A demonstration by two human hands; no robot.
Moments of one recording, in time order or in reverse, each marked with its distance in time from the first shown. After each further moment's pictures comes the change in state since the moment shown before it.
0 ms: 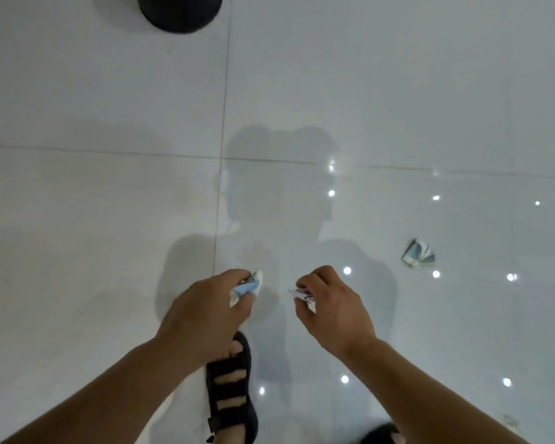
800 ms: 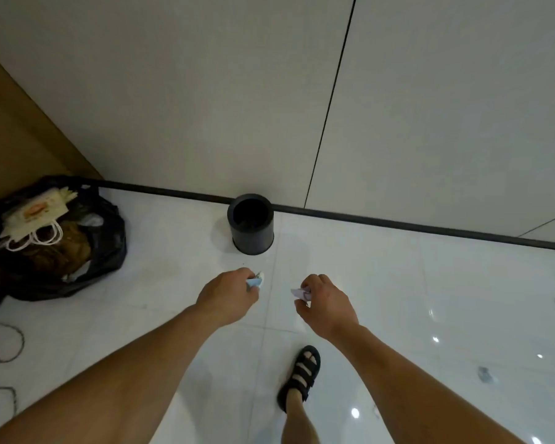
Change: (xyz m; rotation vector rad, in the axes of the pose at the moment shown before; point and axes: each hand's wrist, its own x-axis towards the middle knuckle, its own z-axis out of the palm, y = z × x) left_hand -0.147 0.227 -0.483 0.069 0.281 0.039; right_hand 0.042 -0.359 -0.469 -0.065 0.110 -0.059
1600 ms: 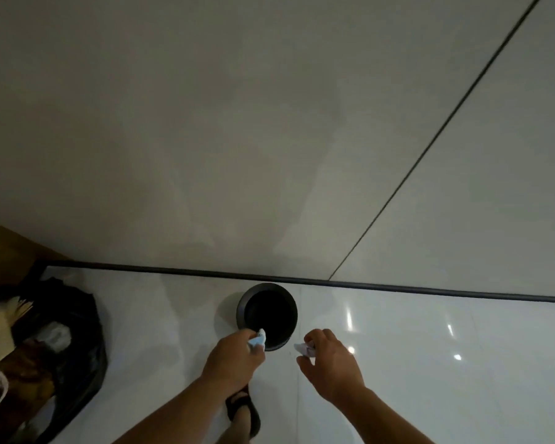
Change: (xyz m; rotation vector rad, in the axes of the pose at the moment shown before) left_hand 0.384 -0.046 -0.126 -0.179 -0.114 -0.067; right_hand 0.400 -0.054 0.007 0.068 -0.117 0.161
